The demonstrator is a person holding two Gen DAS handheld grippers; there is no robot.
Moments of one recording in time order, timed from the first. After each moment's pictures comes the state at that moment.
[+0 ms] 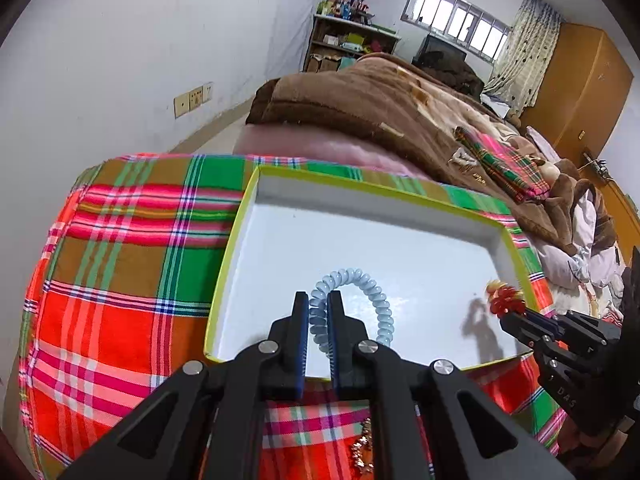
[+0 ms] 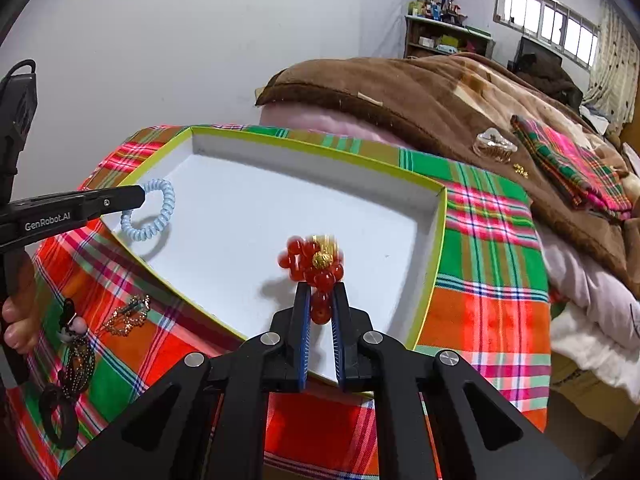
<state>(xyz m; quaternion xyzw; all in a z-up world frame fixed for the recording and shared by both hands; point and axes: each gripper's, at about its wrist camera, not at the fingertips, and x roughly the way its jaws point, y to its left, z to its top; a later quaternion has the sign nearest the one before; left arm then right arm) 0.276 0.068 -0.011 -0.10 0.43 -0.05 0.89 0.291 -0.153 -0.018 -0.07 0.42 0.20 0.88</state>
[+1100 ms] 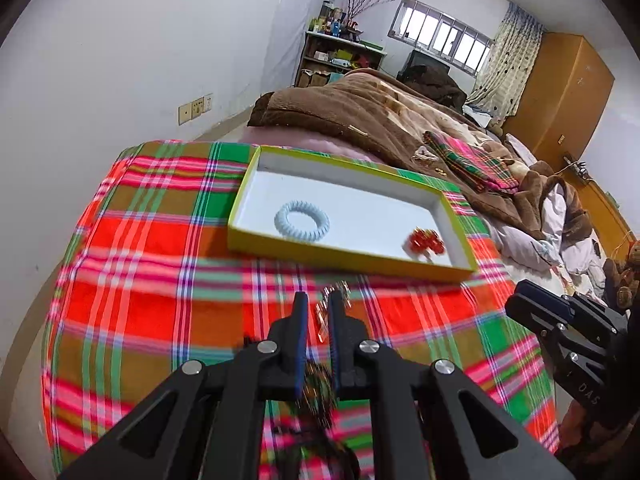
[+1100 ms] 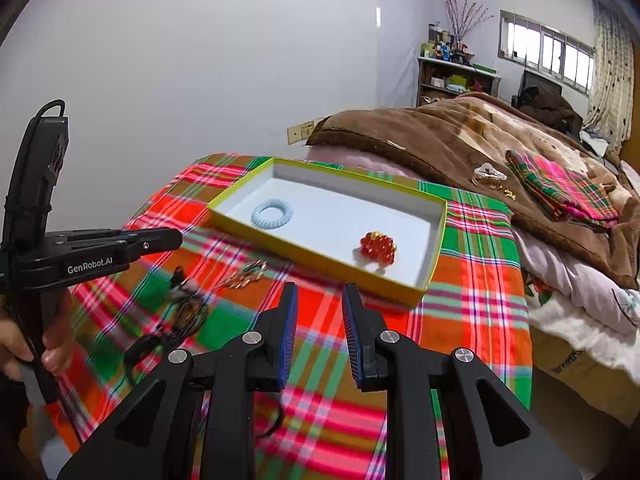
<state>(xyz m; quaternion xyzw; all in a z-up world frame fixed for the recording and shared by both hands) 0.162 0.064 0.025 -0.11 0.40 -0.06 0.91 0.156 -0.150 0.046 -0.06 0.35 0.23 0.91</state>
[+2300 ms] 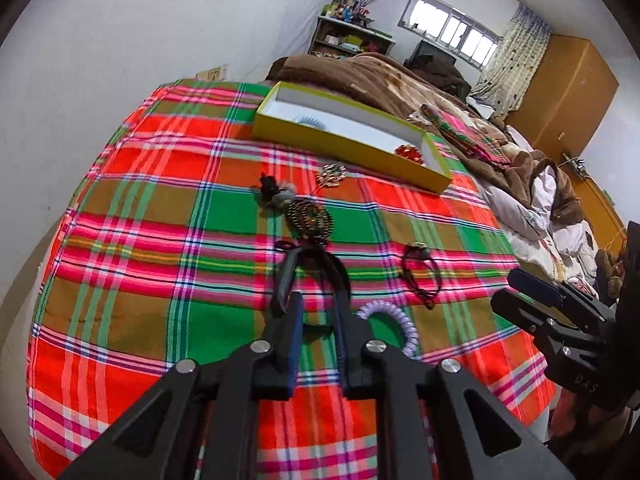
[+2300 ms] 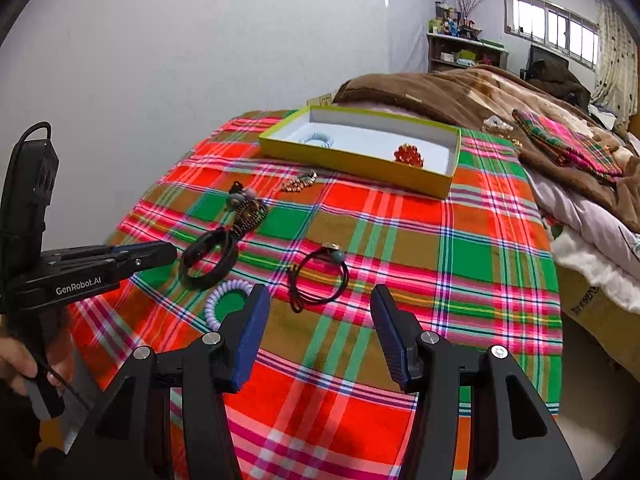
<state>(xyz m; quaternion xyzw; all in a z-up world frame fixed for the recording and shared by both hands) 0.052 0.058 -0.009 -0.14 0.43 -0.05 0.89 0.076 -0.162 0.008 -0.04 0.40 0.25 0.88</state>
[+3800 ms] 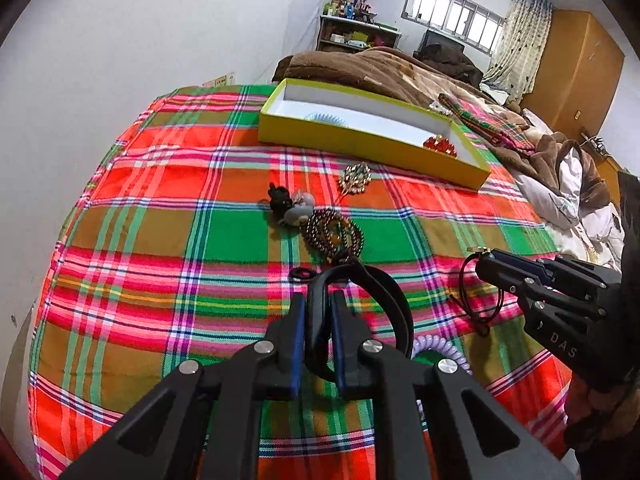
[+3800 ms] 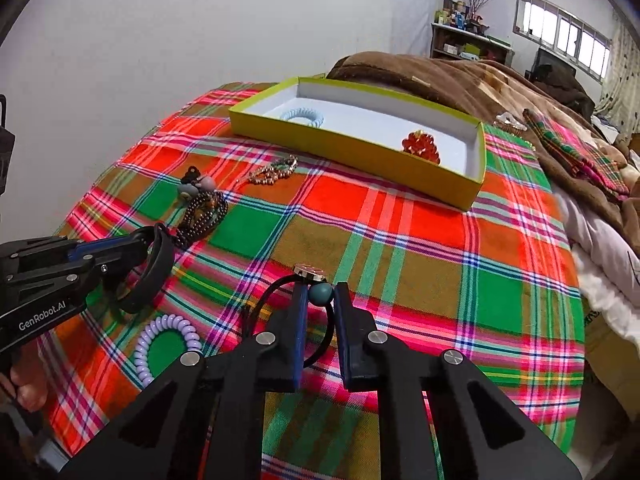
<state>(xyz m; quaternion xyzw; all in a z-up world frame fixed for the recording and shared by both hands) 0.078 0.052 -0.024 -0.09 0.43 -0.02 0.90 0.126 -0.132 -0.020 -0.09 0.41 0.23 0.88</state>
